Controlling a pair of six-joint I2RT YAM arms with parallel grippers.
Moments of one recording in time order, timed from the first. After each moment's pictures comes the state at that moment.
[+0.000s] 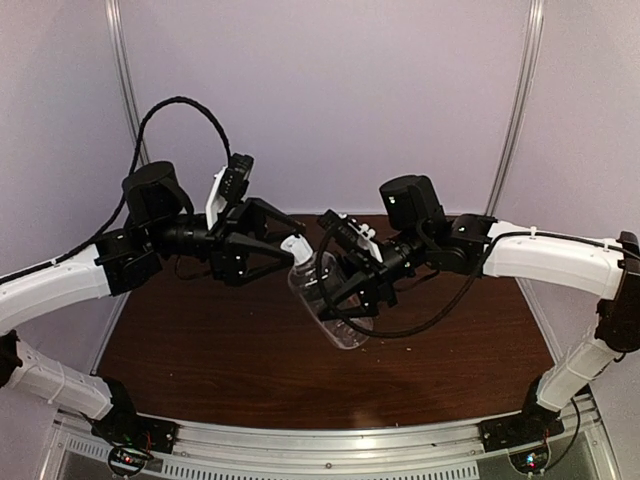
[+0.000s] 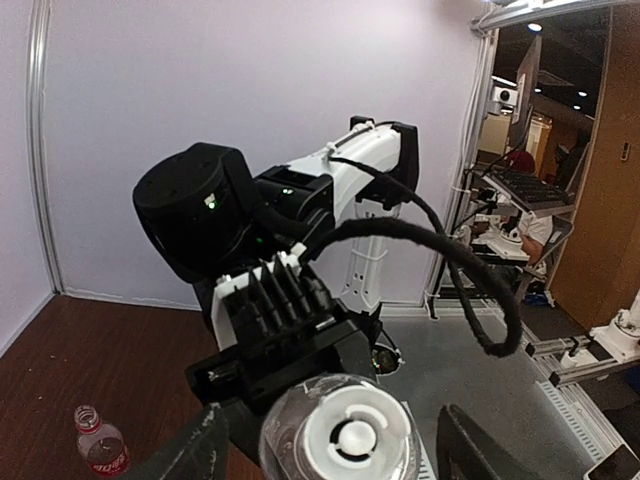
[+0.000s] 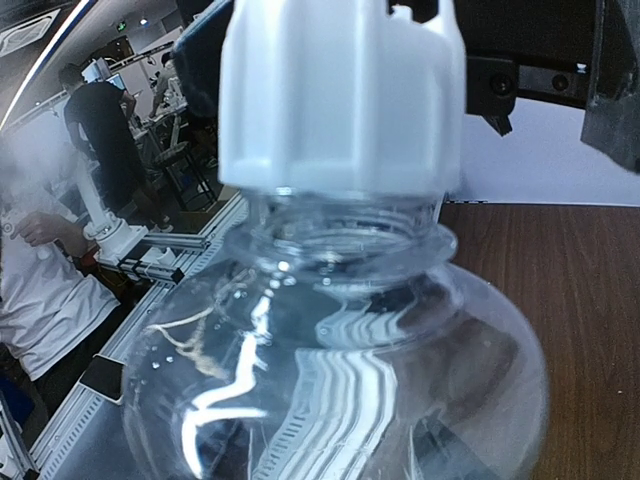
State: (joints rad) left arm -0.84 1.20 1.04 0.21 0.88 -0.16; right arm 0.91 1.54 1.30 -0.20 -1.09 -0.12
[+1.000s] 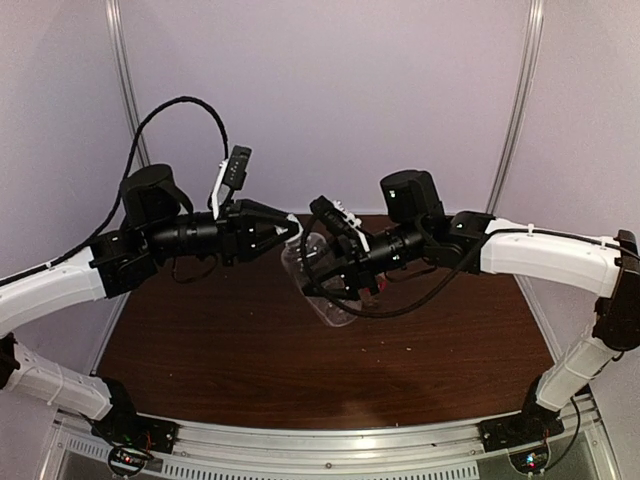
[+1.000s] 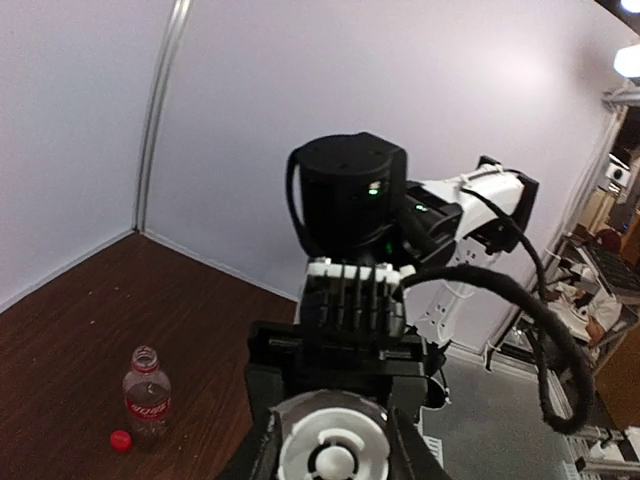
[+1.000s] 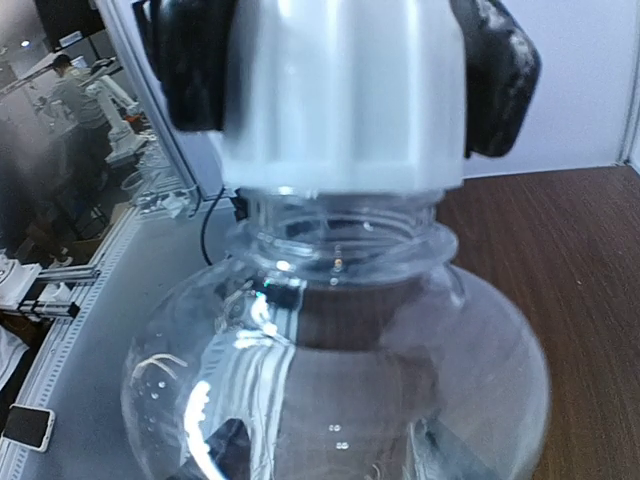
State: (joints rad) left arm -0.83 1.18 1.02 0.17 0.59 -0.31; right arm 0.90 1.56 1.31 -0.15 -0.85 -0.07
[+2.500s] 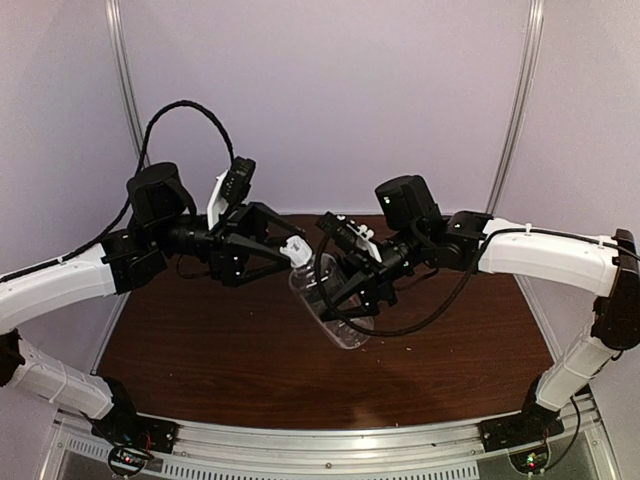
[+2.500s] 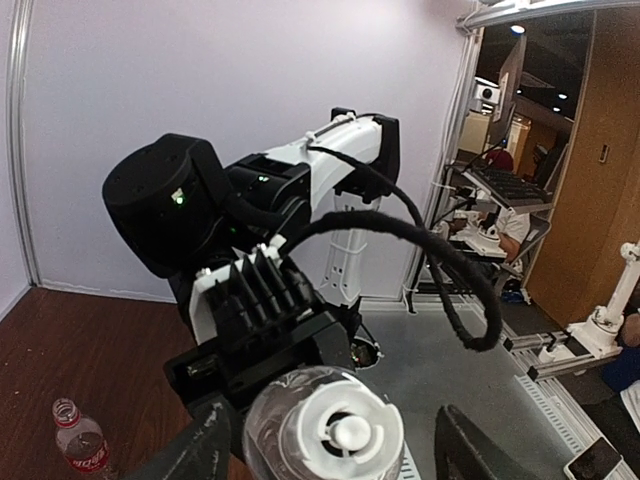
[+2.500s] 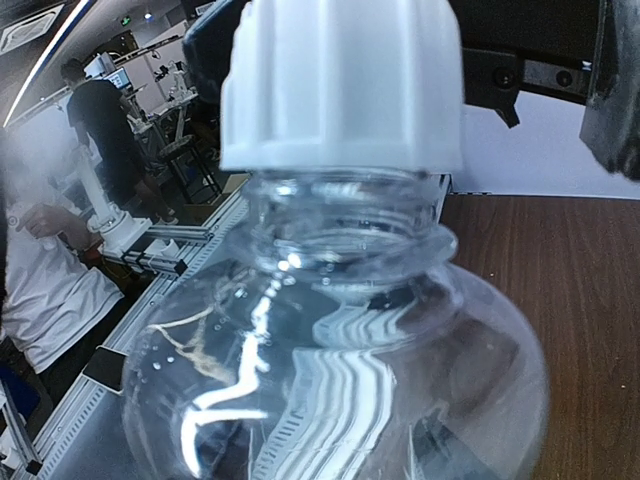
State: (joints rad) left arm -0.81 1.22 1.02 0.24 0.96 -0.19; right arm 0.90 1.57 1.32 -0.27 -1.12 -0.18
